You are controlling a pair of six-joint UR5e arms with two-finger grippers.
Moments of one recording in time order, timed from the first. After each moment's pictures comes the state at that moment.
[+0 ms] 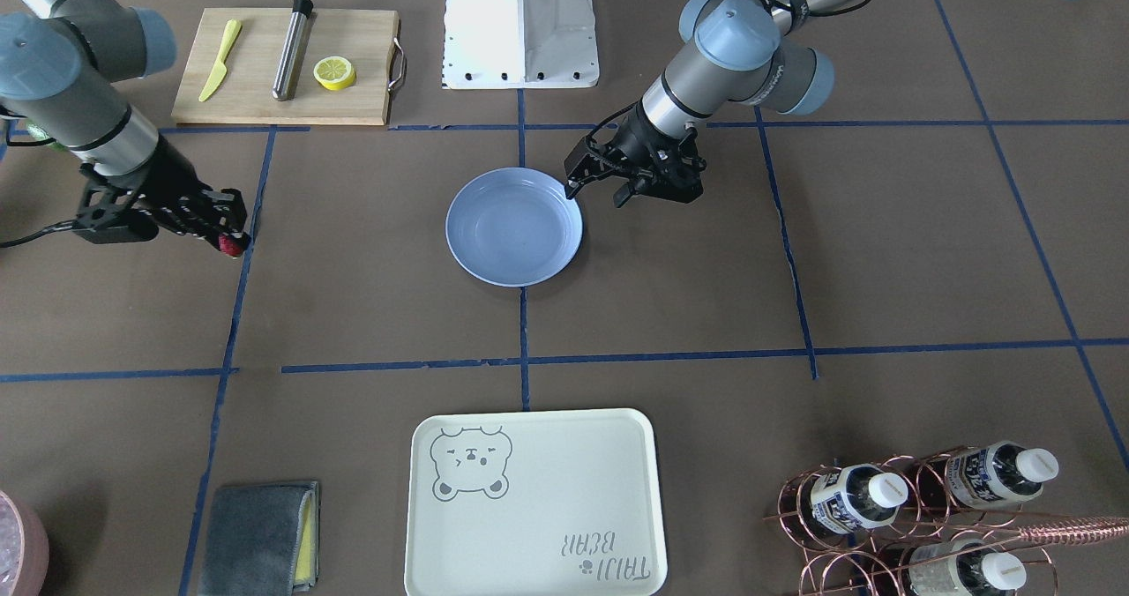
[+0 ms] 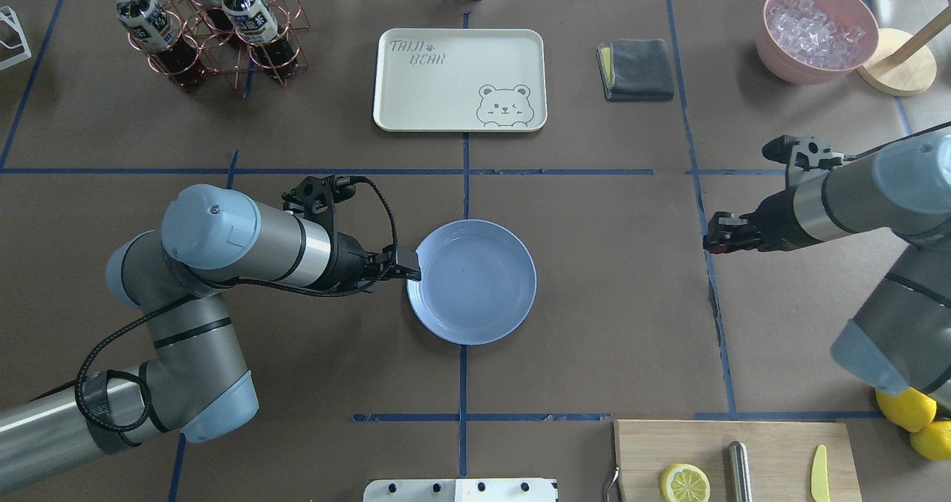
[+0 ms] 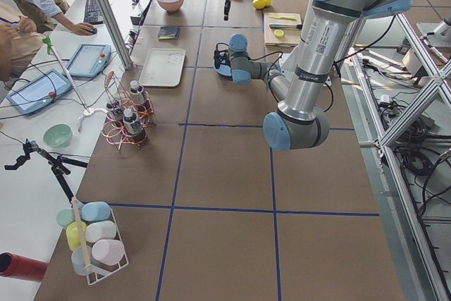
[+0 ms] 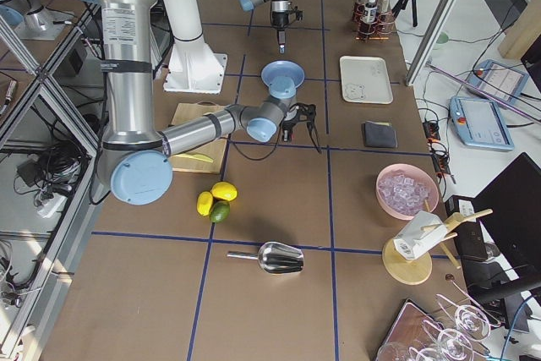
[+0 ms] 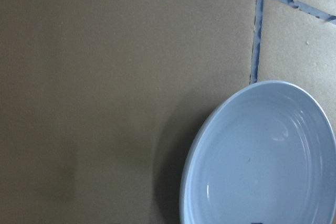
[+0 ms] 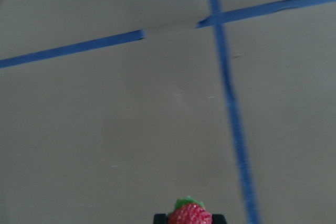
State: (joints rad) left arm -0.50 -2.01 -1.70 -2.25 -1.95 -1.49; right arm 0.73 -1.46 1.81 -0.96 2.06 1.34
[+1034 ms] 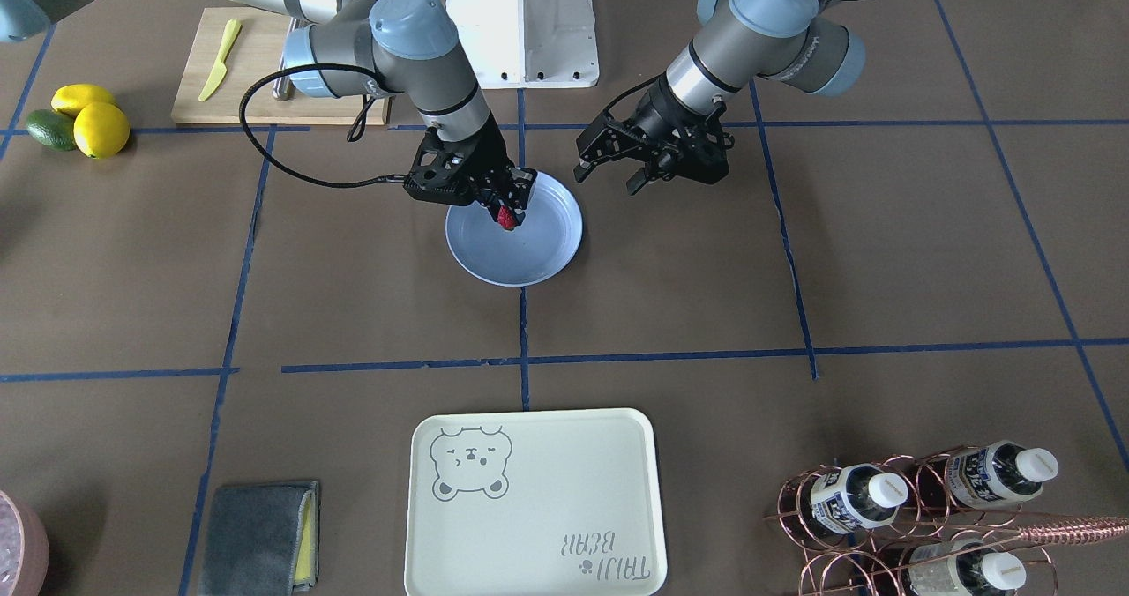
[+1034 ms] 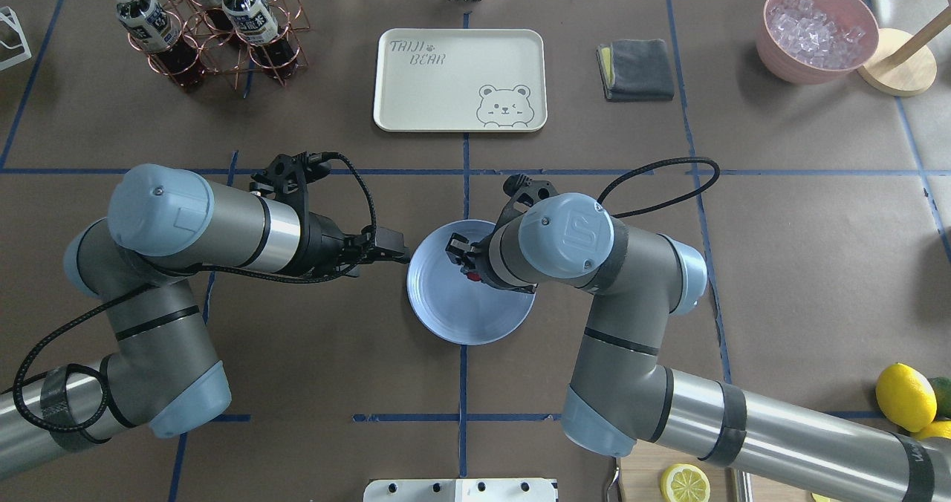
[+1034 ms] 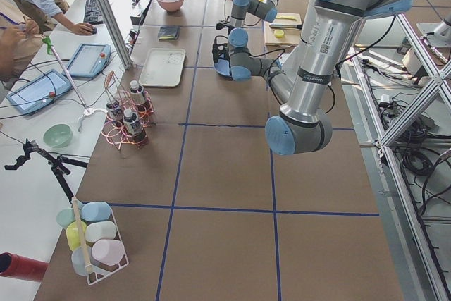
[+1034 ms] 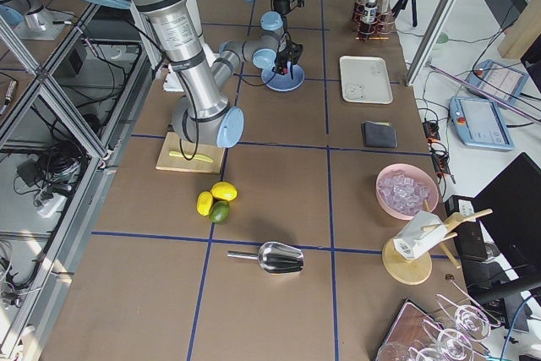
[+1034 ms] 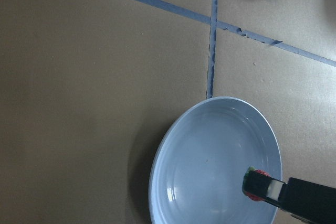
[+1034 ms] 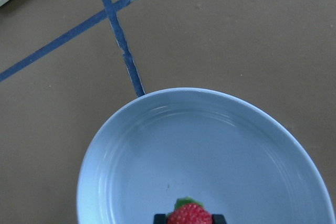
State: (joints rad) left arm -0.54 -1.97 -1.79 -2.25 -1.96 -1.49; right arm 0.42 -0.93 1.60 -1.21 1.74 1.75
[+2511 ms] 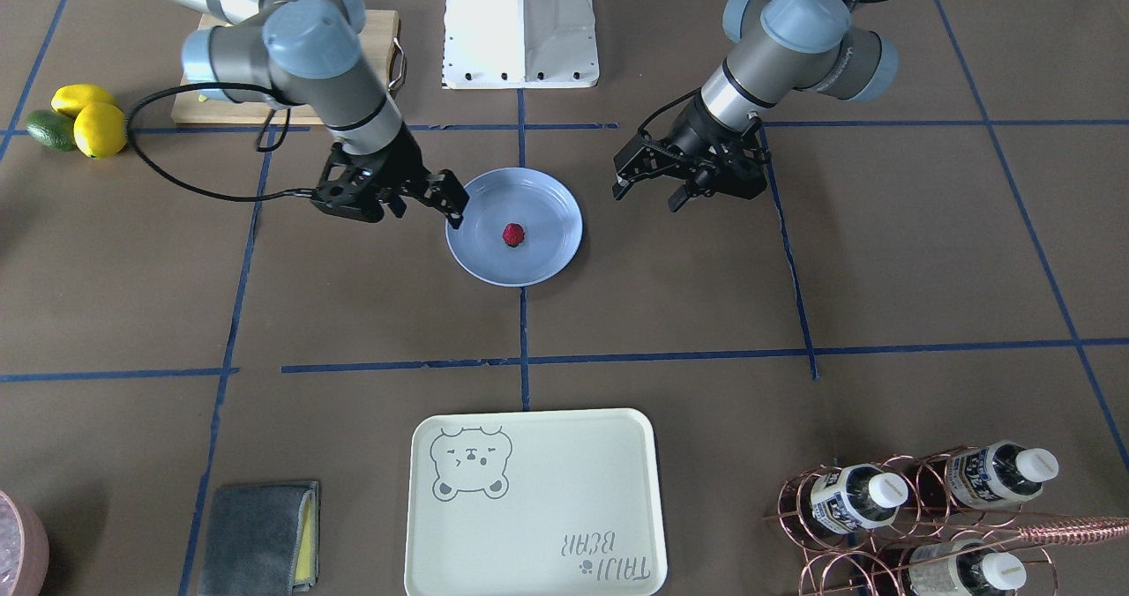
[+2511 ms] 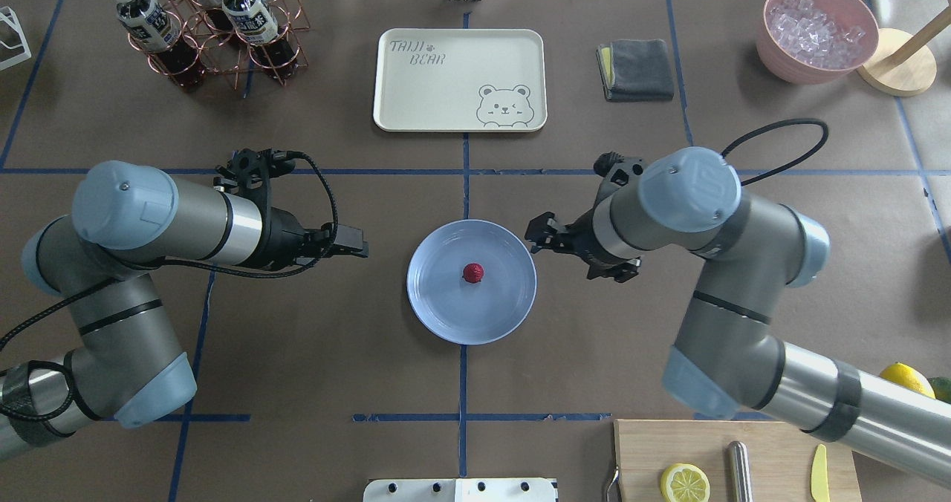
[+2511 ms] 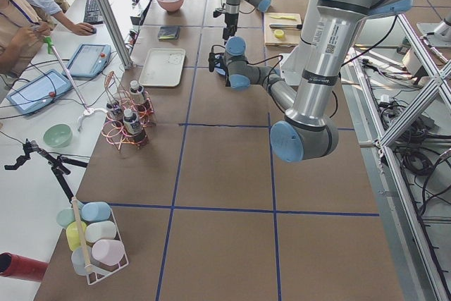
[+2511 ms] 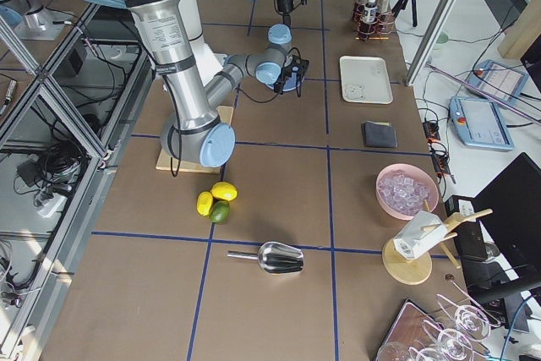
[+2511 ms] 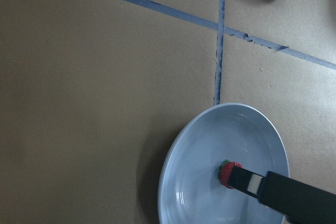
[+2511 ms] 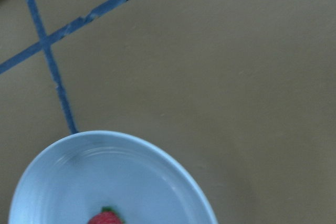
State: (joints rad) left arm -0.59 -1.86 -1.79 -2.25 -1.96 -1.32; right arm 0.59 -1.24 1.82 -1.22 1.98 1.58
